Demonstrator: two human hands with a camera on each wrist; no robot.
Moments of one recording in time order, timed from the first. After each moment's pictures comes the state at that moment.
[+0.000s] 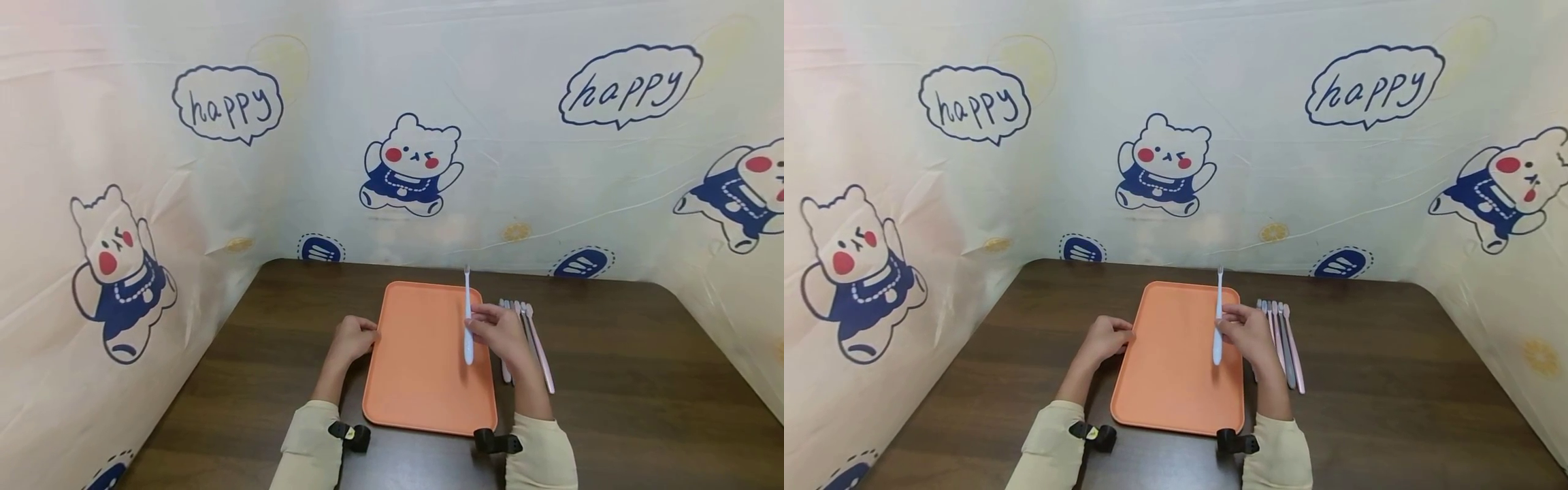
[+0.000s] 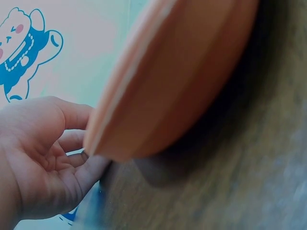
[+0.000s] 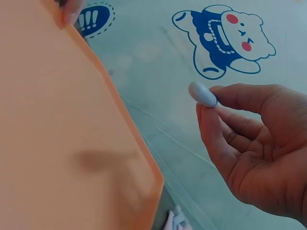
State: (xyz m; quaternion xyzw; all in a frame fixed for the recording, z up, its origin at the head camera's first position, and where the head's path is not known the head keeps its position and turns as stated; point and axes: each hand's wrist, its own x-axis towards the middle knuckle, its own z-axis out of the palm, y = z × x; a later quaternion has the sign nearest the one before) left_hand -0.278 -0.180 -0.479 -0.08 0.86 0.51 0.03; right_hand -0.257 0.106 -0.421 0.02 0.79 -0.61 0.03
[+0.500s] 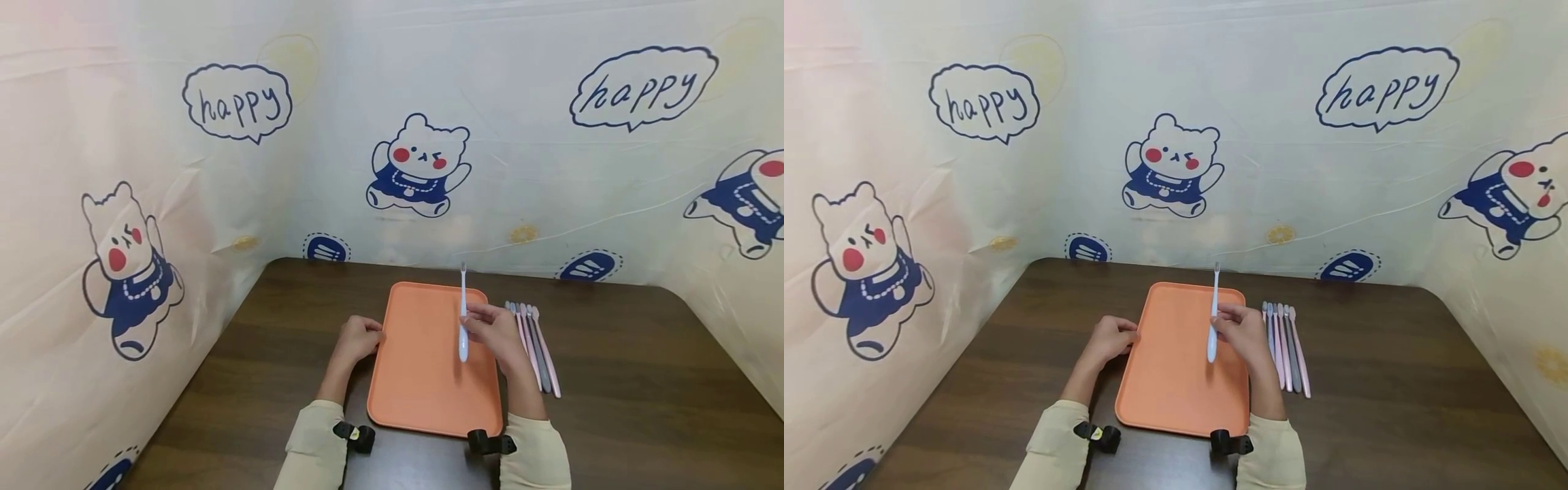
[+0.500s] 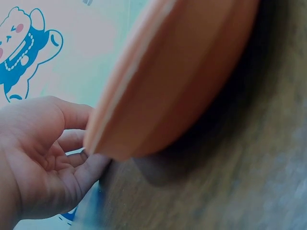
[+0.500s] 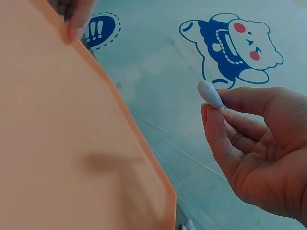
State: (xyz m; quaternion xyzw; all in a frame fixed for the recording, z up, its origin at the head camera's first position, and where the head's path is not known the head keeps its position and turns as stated) left_hand -0.278 -0.181 -0.479 -0.08 0.85 0.52 0.04; right_hand -0.260 0.086 -0.421 0.02 0.77 -0.64 0.02
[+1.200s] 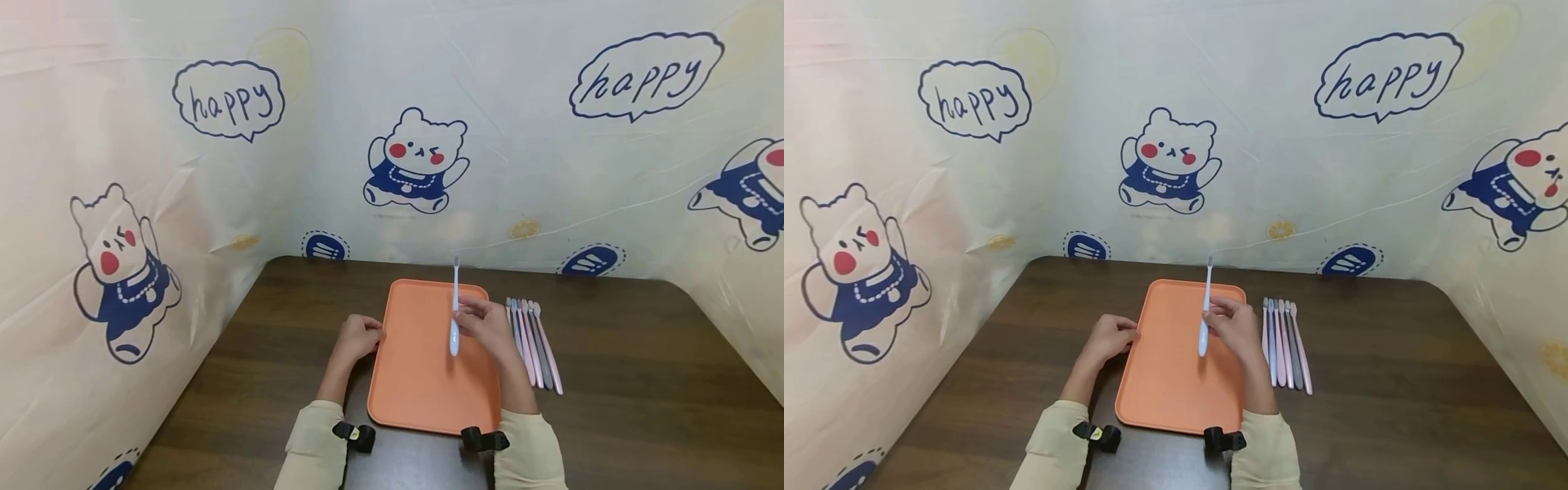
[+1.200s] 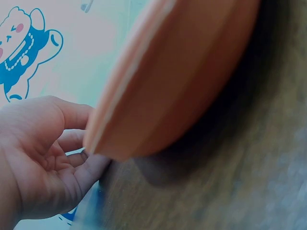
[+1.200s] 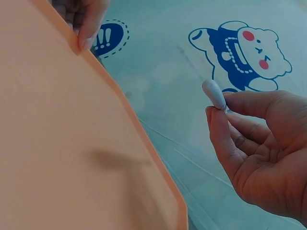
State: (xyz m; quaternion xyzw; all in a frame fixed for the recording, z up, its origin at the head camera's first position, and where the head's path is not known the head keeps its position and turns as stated) left_hand -0.280 -0.178 -0.479 -0.08 0.85 0.51 0.03; right_hand -0.268 0.077 -0.426 0.00 0.77 -0.64 0.01
